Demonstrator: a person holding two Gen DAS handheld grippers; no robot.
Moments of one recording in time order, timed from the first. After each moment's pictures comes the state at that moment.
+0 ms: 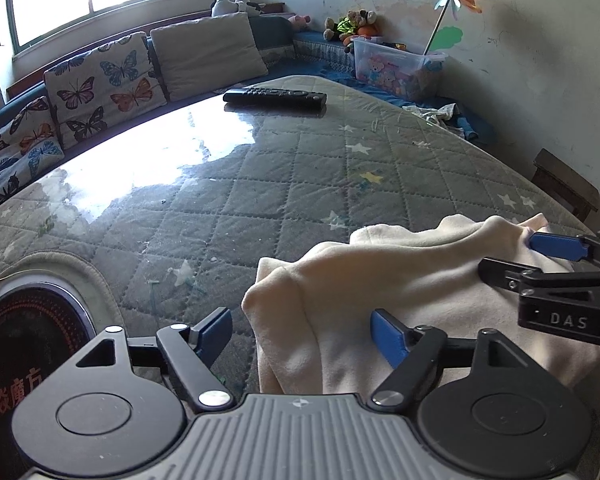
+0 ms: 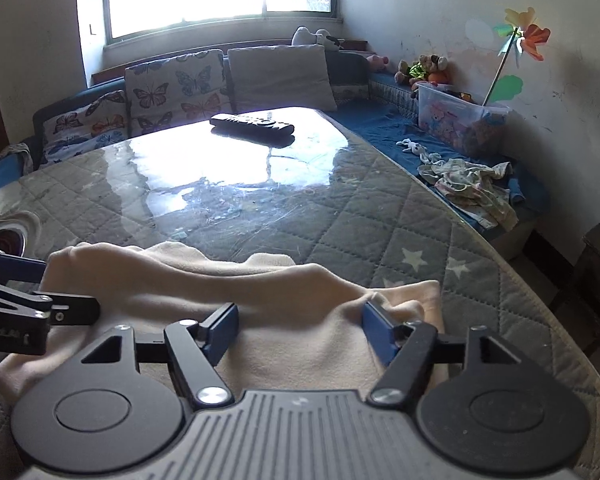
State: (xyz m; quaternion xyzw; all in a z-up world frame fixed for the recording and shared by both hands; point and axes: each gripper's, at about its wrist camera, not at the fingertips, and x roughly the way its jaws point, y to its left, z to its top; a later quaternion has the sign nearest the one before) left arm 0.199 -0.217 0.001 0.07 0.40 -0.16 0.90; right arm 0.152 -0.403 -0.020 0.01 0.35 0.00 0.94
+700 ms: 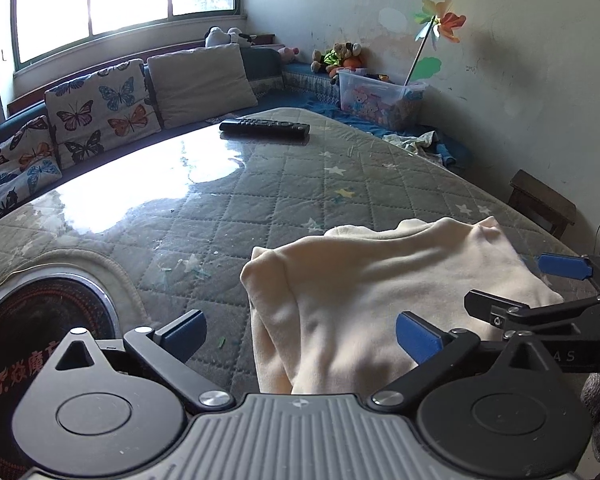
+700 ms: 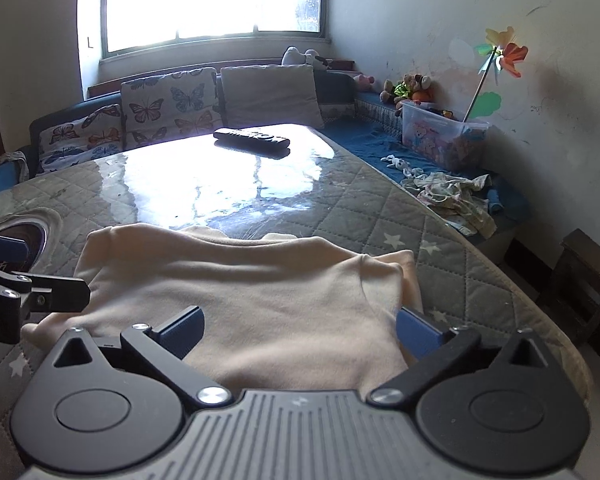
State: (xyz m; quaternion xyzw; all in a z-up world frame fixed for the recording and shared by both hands) left arm 0.139 -0.198 0.022 0.06 0.36 -0.18 0.92; right arm 0.085 -0.387 -0.006 0.00 0.32 -0.03 0.95
